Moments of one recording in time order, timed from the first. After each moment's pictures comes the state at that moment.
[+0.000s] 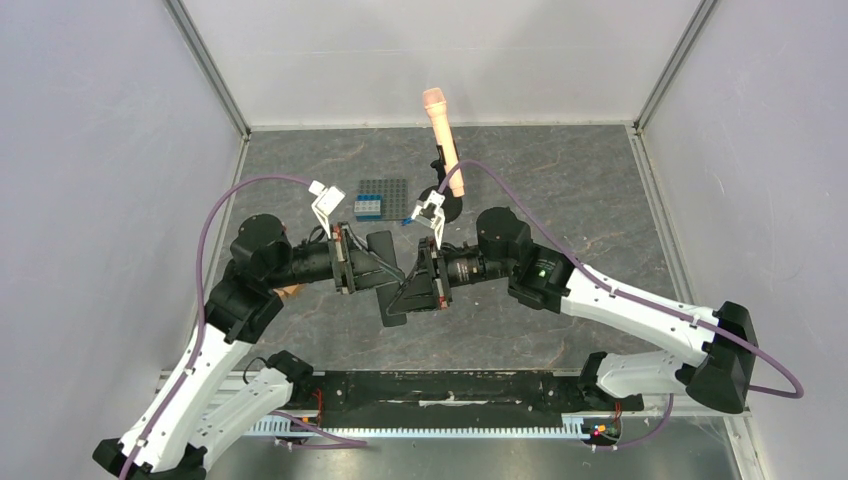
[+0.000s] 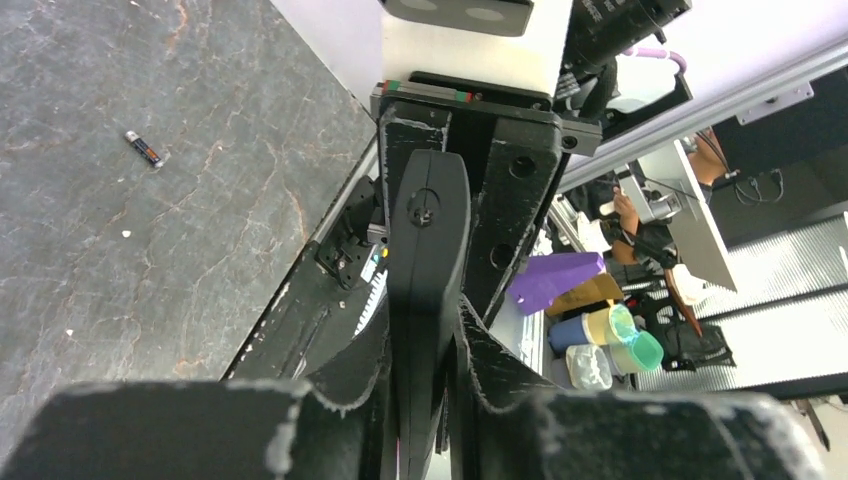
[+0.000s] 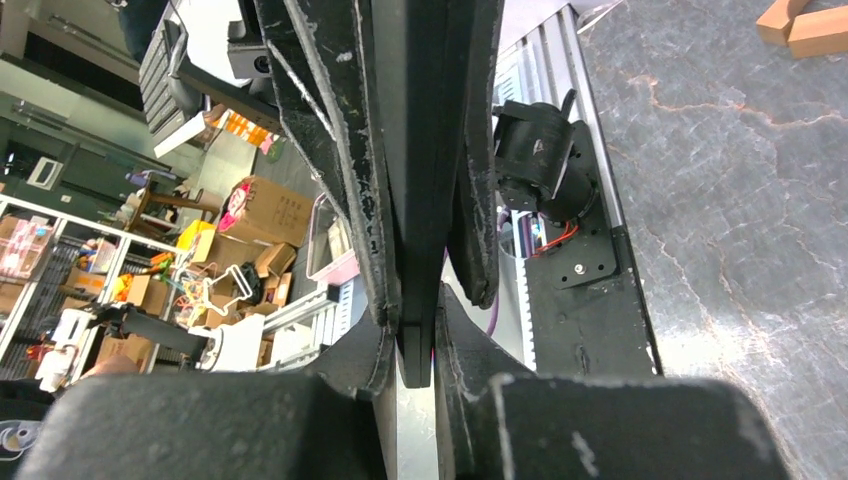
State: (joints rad) left arm -0.50 0.71 0.92 -0.32 0.82 -0.77; right arm 1.02 1.24 1.04 0.07 -0.68 0.70
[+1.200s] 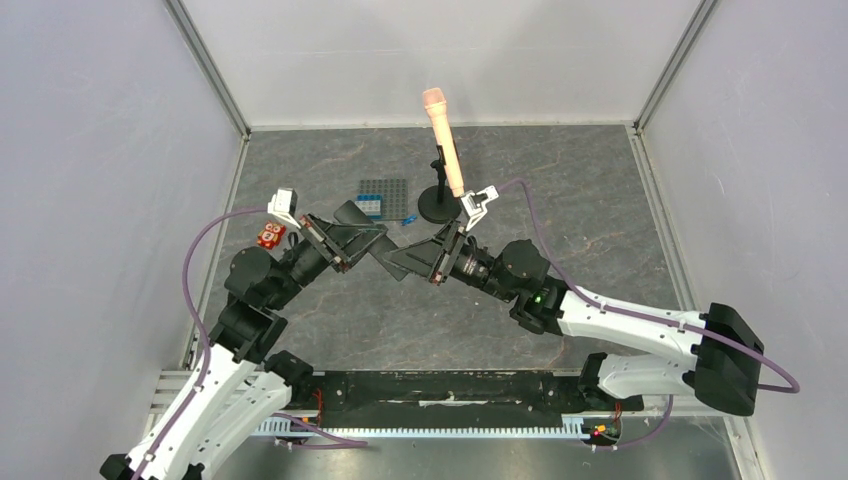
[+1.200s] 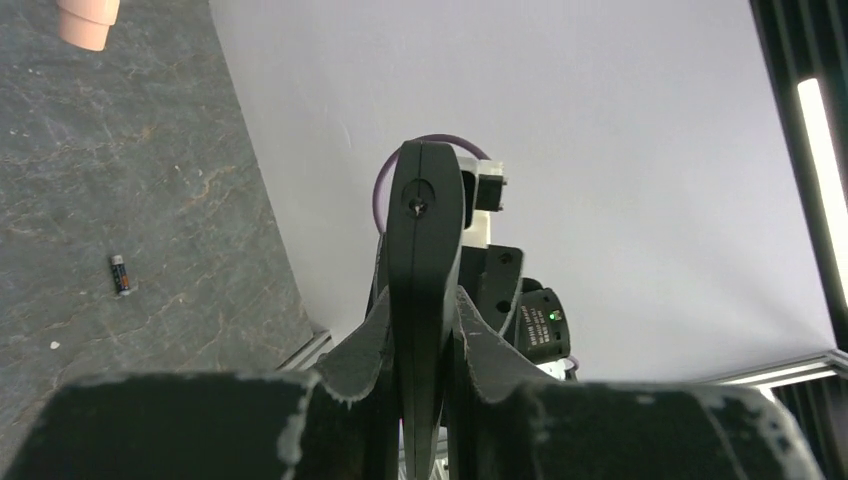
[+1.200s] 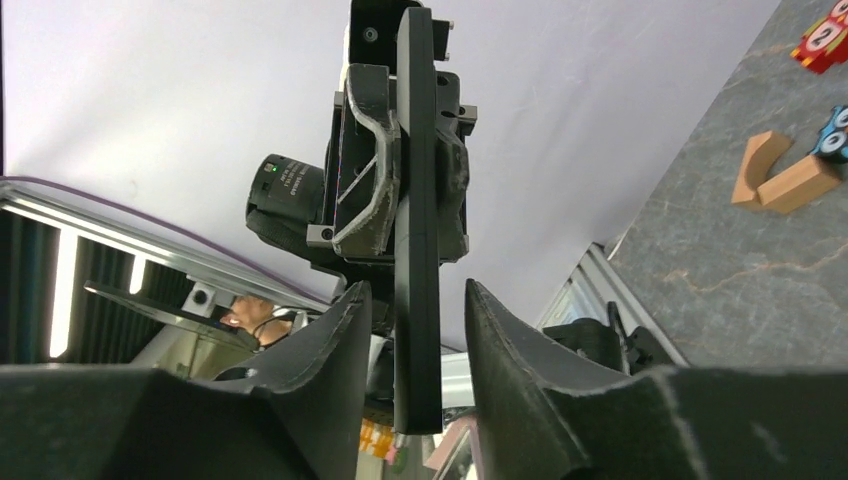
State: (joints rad) left arm -0.50 0.57 0.68 0.02 0.30 -1.29; right arm 1.07 1.20 0.77 0.65 -0.07 1.21
